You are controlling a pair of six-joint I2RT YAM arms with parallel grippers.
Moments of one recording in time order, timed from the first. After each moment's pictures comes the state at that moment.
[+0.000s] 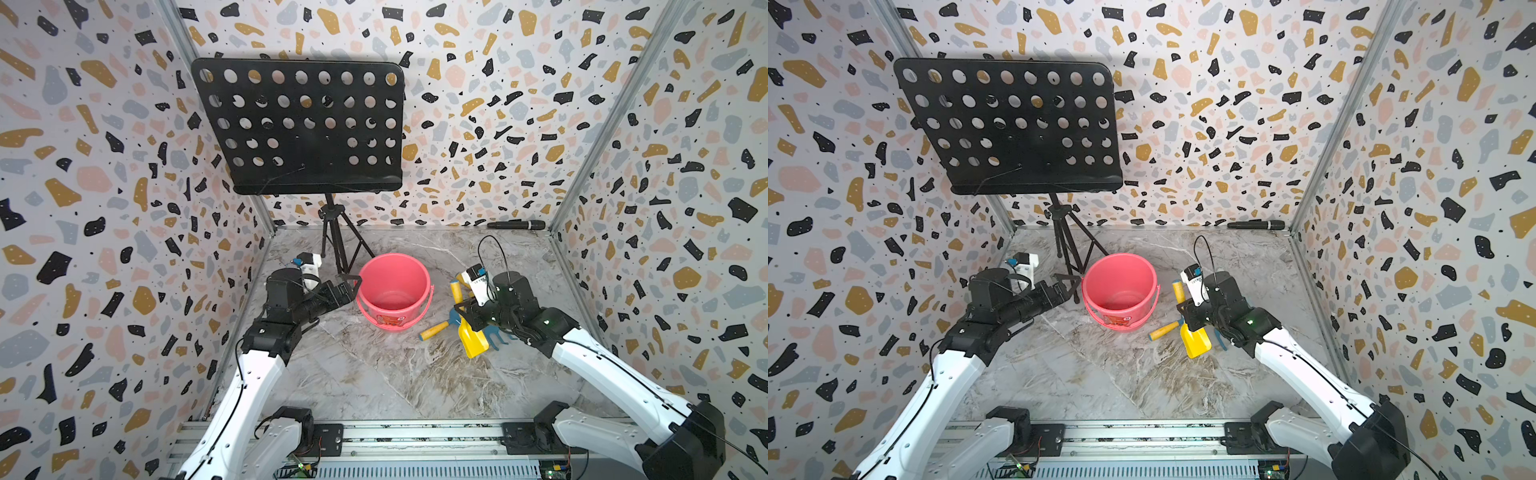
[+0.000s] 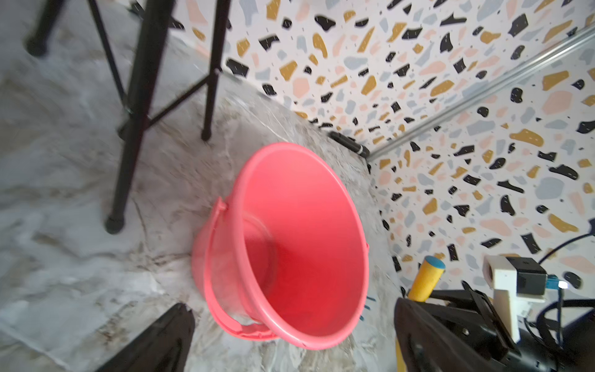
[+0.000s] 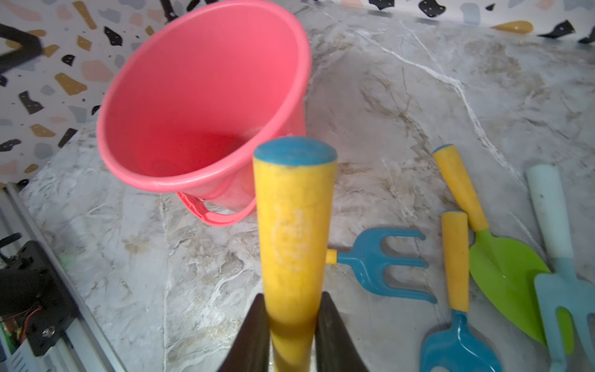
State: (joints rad) left arm -0.15 0.93 0.84 -0.40 0.51 -0.64; right arm 0.61 1.08 0.89 -0.46 -0.20 0.13
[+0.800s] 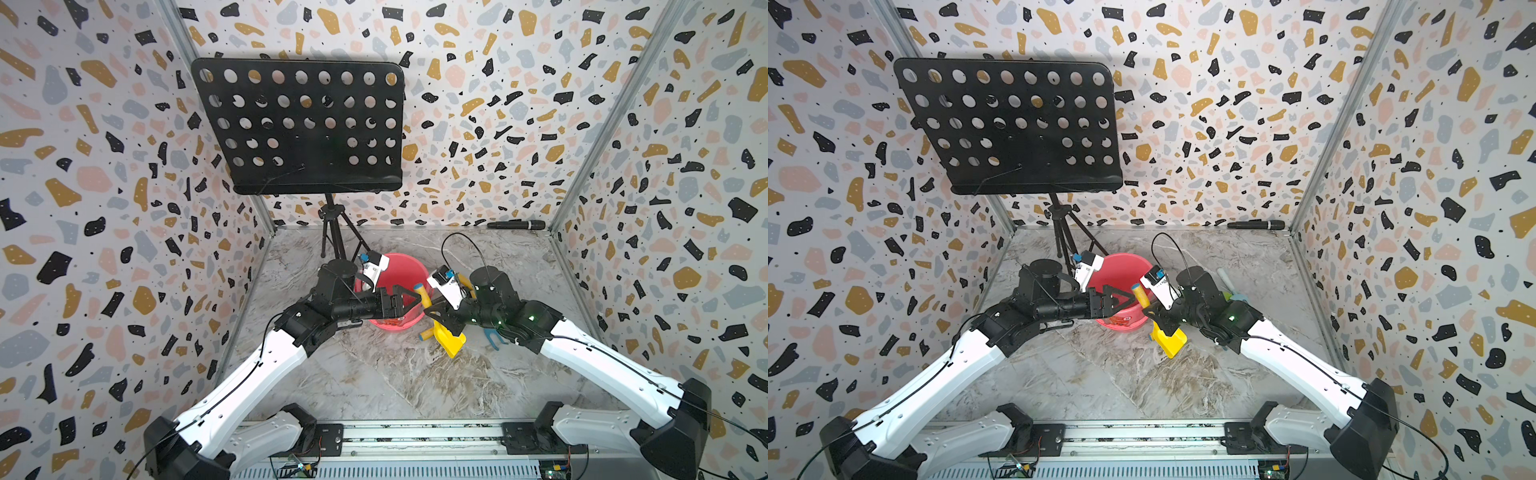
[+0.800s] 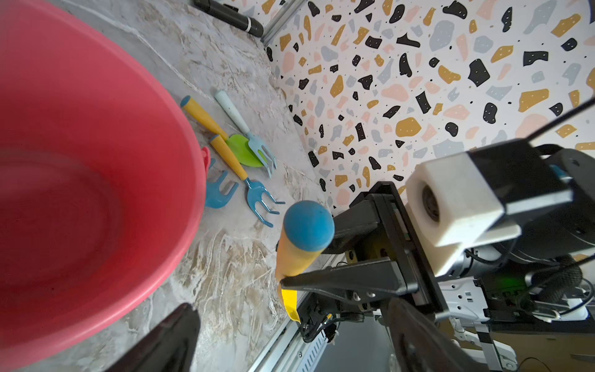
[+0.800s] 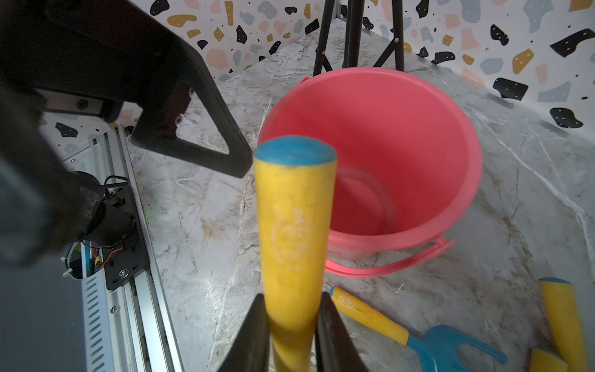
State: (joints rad) left arm -0.59 1.08 1.03 -0.41 0.56 -0.69; right arm 0.82 1.20 1.07 -0.45 -0.28 -0.01
